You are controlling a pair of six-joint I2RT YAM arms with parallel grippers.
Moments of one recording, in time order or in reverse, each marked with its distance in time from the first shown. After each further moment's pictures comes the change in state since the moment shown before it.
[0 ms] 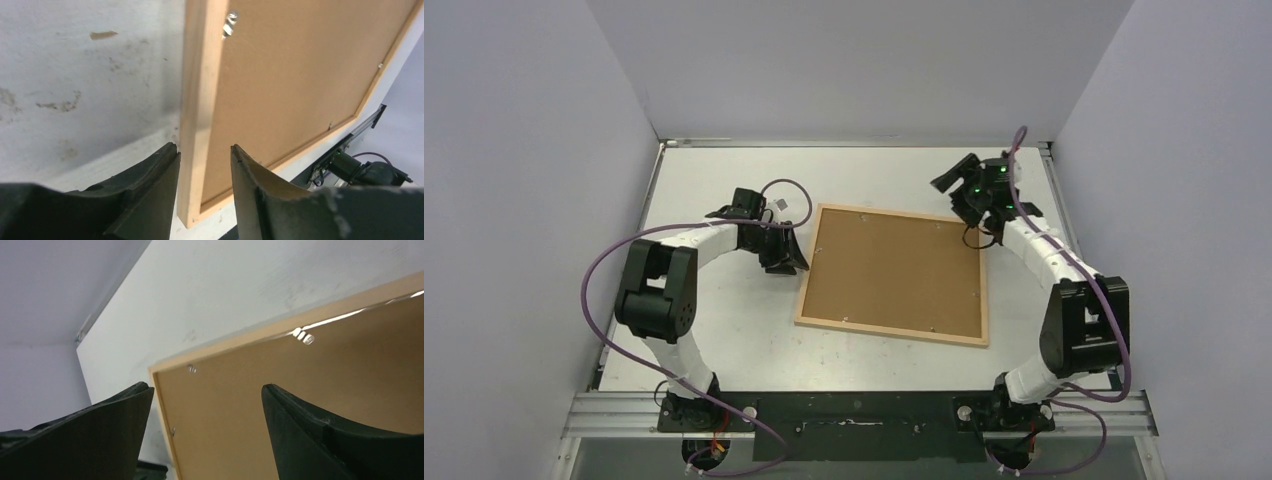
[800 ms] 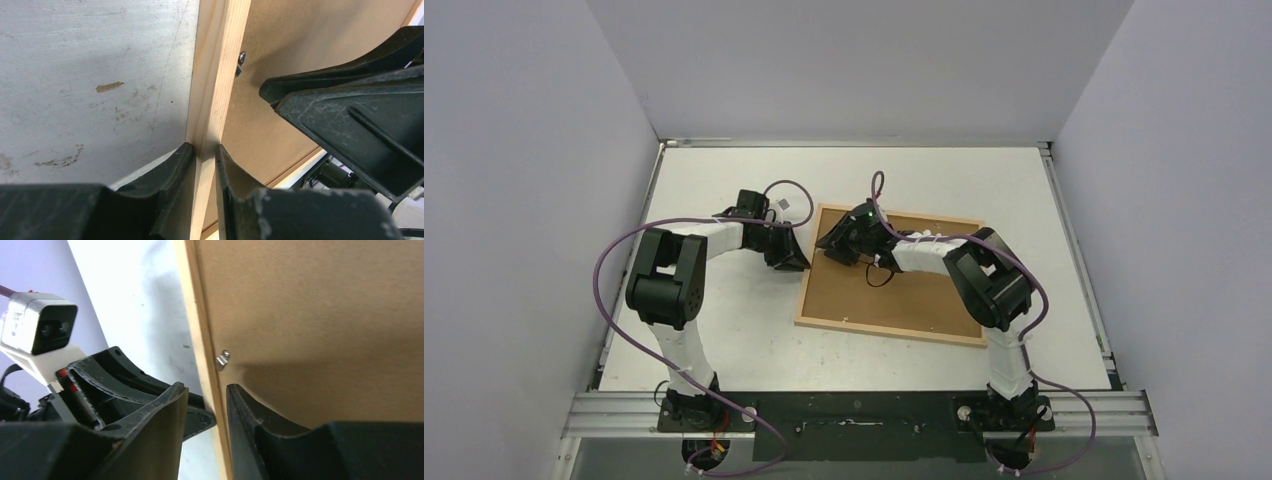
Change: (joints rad) left arm 0.004 0.132 0.020 0.126 0.018 -0.063; right arm 0.607 0.481 0.068 0.349 -0.058 0.349
